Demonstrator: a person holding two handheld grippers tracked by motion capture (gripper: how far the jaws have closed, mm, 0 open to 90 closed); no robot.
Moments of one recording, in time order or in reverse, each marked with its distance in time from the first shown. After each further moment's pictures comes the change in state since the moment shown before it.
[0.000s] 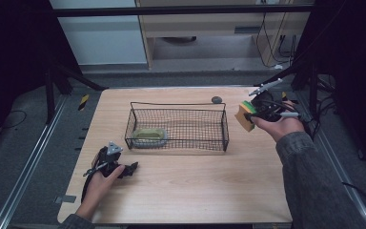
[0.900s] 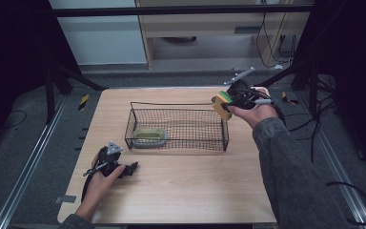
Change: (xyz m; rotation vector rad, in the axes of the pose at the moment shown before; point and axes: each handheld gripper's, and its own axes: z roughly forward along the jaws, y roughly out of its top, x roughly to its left) left arm 0.001 0.000 0.000 0.005 0.000 0.003; right arm 0.025 0.053 0.035 -0.058 0.078 -0.066
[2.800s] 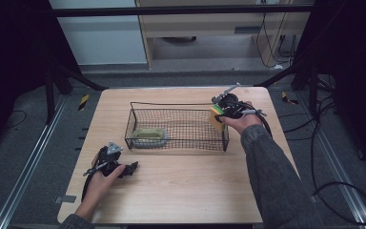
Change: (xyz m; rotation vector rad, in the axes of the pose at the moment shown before) left arm 0.000 0.001 0.001 -0.004 0.000 -0.002; right arm 0.000 -0.029 0.083 0.094 0.051 0.025
